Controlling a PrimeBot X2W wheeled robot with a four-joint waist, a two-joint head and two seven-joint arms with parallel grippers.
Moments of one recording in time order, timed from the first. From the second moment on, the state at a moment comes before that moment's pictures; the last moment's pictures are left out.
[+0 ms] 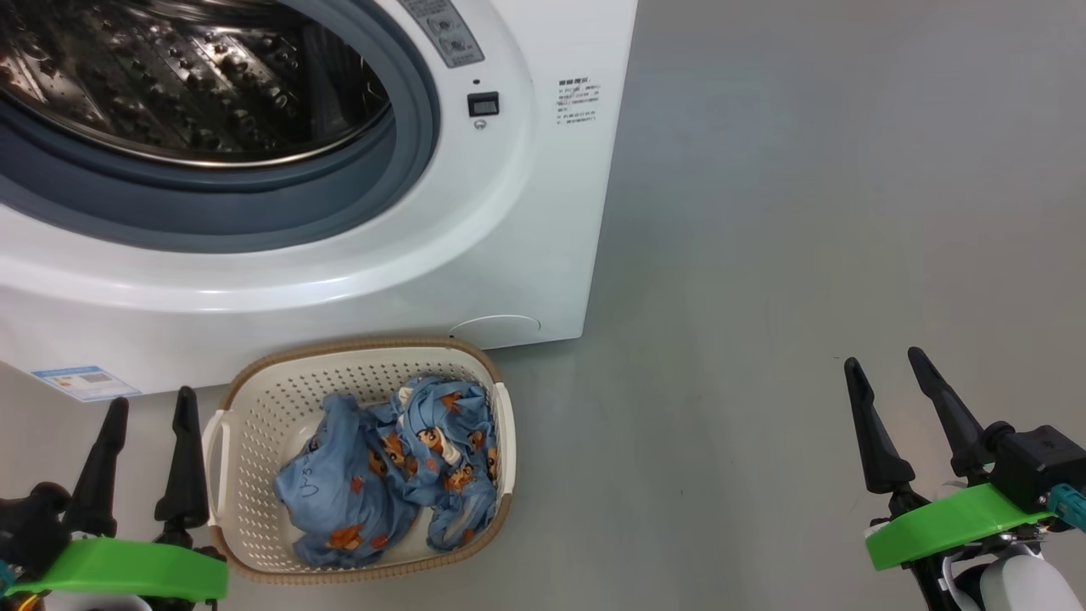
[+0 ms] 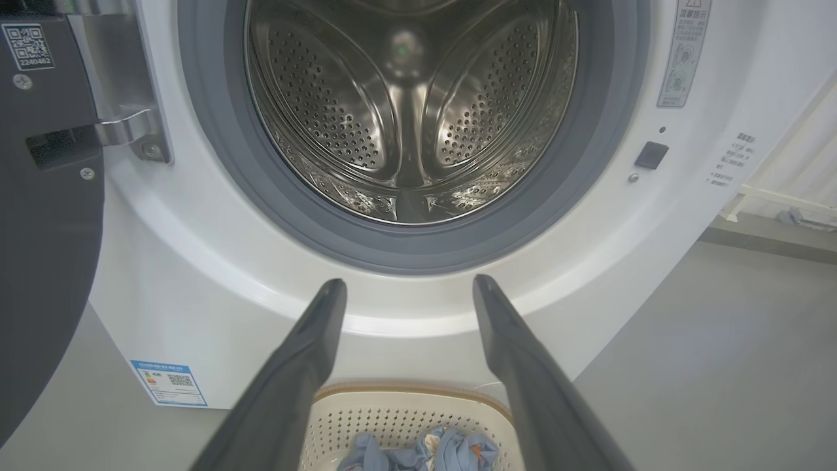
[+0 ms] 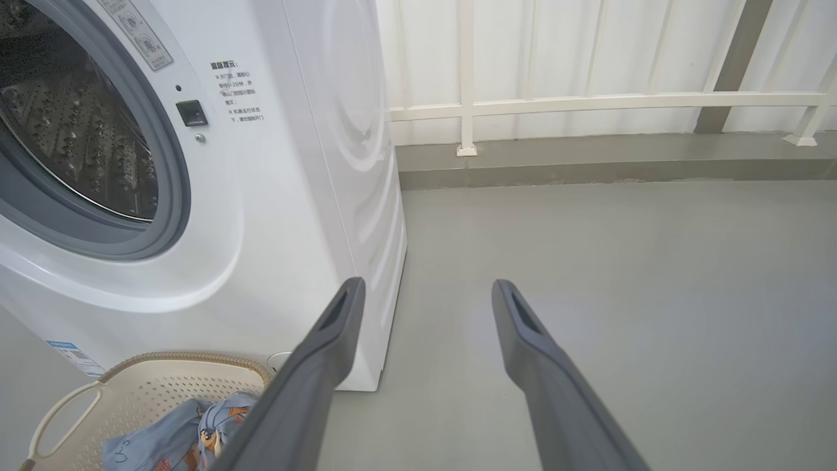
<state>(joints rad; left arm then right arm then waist) -0.10 0.22 -0.01 0.15 -0.50 -0.13 -0.26 -0.12 -0.17 -0.01 0.15 0.26 0.13 -0.25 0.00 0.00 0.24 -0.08</state>
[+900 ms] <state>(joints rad) -0.14 0.17 -0.09 0.34 -0.52 -0.13 -0.26 -0.16 -0.15 0.00 0.14 0.26 0.13 -0.25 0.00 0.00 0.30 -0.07</state>
